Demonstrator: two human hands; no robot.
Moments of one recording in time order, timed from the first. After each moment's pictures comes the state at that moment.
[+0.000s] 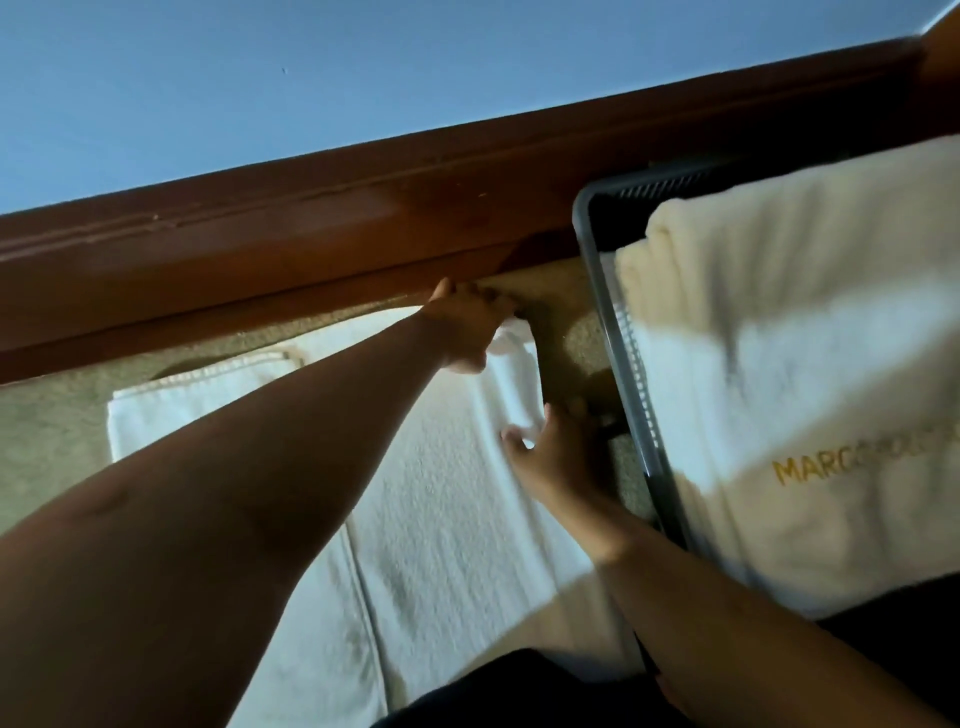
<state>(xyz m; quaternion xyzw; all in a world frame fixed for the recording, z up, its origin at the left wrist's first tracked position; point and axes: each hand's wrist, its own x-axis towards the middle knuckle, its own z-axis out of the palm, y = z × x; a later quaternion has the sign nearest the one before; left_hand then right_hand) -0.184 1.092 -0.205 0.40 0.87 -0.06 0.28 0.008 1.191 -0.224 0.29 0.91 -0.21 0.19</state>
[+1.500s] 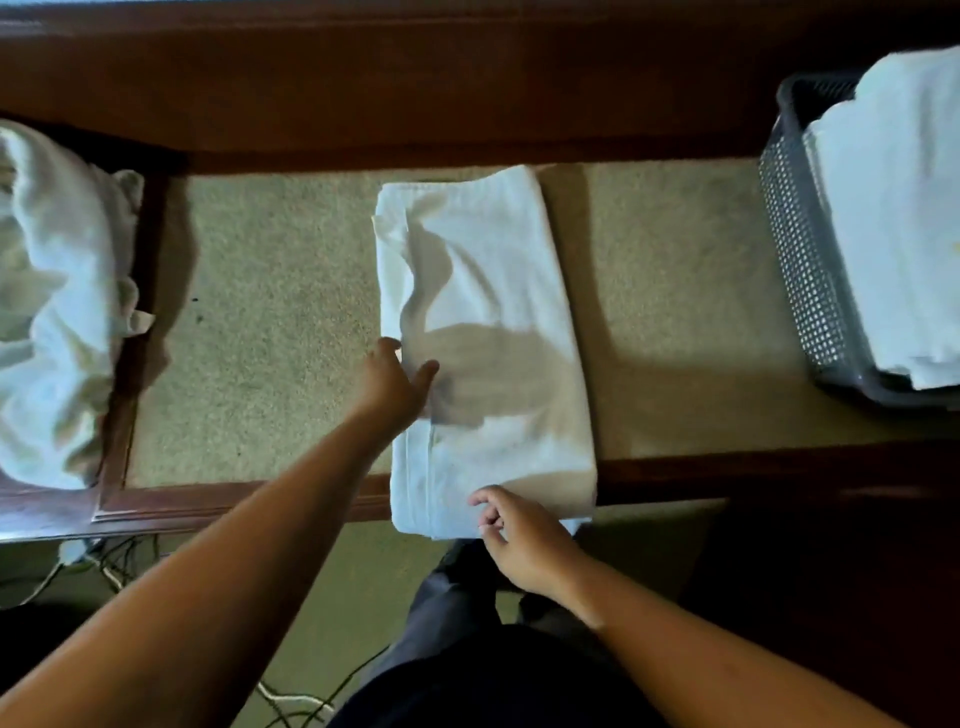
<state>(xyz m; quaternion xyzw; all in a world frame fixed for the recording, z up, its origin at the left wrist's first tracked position) 0.124 0.723 -0.191 -0.16 0.91 0.33 0.21 0.286 0.905 -0.206 0.02 0.84 -0.41 0.36</state>
